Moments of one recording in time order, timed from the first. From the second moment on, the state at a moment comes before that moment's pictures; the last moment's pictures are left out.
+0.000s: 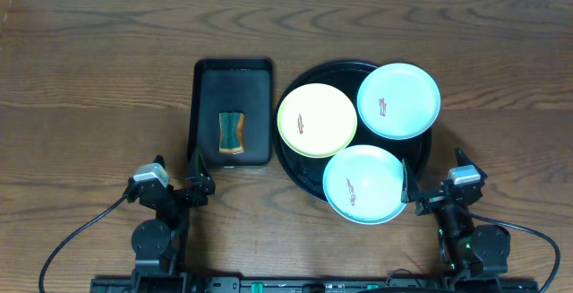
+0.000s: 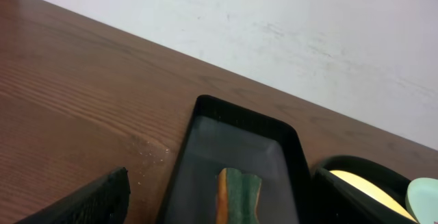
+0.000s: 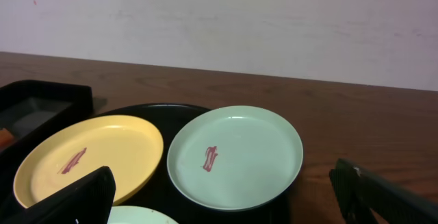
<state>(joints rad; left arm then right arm) -0.03 0.02 0.02 -0.11 -0.05 -0.37 0.07 0.01 0.01 -0.06 -0.14 -0.02</state>
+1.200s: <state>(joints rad) -0.03 0.17 0.26 -0.09 0.13 -0.41 0.07 0.12 0.16 -0.04 -0.30 0.01</state>
